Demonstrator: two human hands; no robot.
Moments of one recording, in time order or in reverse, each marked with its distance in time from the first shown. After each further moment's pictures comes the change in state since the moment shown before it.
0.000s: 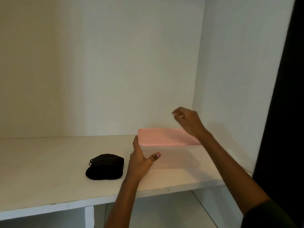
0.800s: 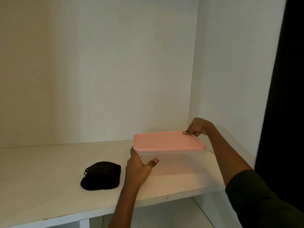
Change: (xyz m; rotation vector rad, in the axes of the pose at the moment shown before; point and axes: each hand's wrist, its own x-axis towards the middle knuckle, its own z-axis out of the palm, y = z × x) left_hand 0.001 0.002 0.003 0.110 0.070 -0.038; right_hand 0.052 0.080 -0.021 -0.080 -0.404 0.608
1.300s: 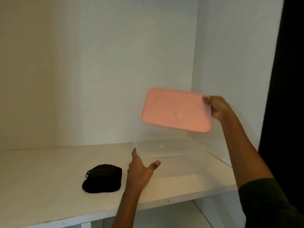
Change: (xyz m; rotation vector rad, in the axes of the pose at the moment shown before) left_hand 0.001 -0.004 0.002 -0.023 -0.010 0.012; right_hand -0.031 -0.027 -0.070 0.977 0.336 -0.235
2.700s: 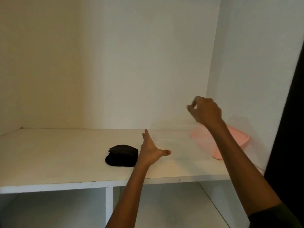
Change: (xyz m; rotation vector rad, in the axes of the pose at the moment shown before) left_hand -0.006 0.015 -0.024 0.037 -0.152 -0.176; right_hand -0.138 0.013 0.079 -1.192 0.036 -0.375
